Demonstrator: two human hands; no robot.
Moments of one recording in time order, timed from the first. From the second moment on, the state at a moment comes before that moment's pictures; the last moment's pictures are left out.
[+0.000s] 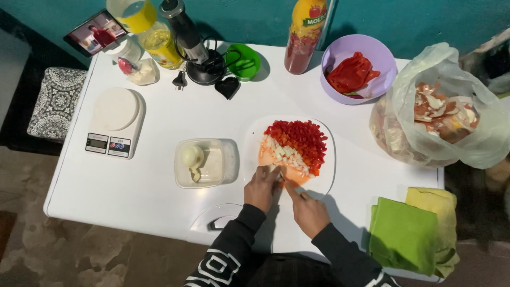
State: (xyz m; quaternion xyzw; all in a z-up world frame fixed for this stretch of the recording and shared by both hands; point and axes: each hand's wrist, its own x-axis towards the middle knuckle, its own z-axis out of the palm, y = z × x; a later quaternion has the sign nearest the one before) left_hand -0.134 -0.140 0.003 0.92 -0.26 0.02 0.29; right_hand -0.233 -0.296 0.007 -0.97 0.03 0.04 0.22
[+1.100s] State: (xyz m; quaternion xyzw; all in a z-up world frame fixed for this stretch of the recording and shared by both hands) left_hand -0.139 -0.129 -0.012 0.91 -0.23 0.08 0.35; right_hand -0.274 -0.269 0.062 -0.97 0.10 0.16 0.13
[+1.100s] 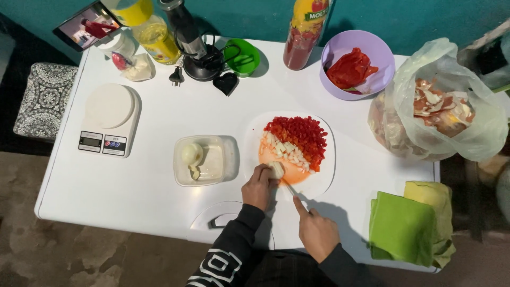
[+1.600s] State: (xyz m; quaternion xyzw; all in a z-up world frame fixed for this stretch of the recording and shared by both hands) left_hand -0.140 -0.125 -0.021 0.91 -0.25 0.05 0.33; right_hand -0.219 -0.254 0.016 -0.98 0.08 0.08 0.17
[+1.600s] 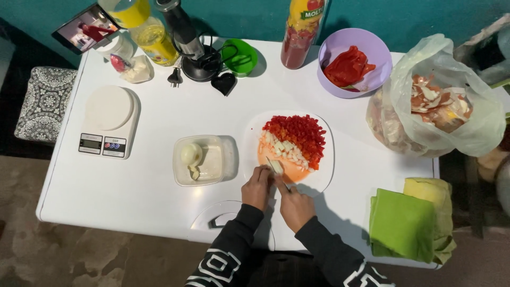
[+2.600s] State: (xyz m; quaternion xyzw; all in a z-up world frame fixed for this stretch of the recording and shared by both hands) left_hand -0.142 -0.121 -0.041 0.91 -0.22 0.03 0.34; right_hand -0.239 -0.248 0.018 -0.98 0.07 0.11 0.17
